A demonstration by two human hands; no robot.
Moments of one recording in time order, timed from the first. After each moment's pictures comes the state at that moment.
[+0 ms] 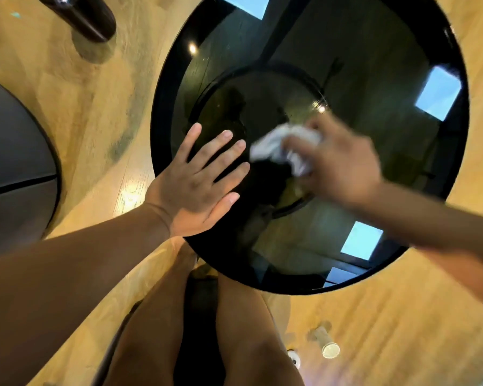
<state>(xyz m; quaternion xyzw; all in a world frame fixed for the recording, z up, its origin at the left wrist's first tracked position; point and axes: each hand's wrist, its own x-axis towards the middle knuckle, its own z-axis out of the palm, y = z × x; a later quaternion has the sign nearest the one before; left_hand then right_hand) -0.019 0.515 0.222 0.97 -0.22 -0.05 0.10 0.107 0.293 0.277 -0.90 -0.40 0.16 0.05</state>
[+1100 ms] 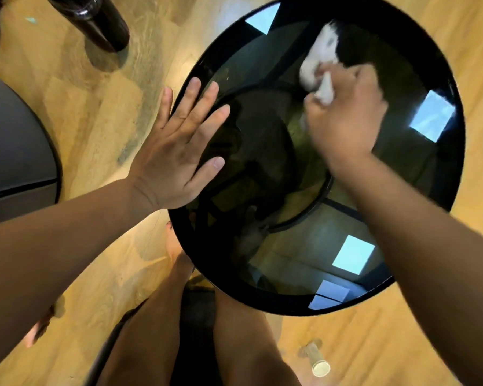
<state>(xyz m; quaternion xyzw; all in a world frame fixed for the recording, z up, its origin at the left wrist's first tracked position) 0.026 0.563 0.217 0.97 -0.09 0.00 0.23 0.173 0.355 0.258 -0.99 -0.09 0.02 0.09</state>
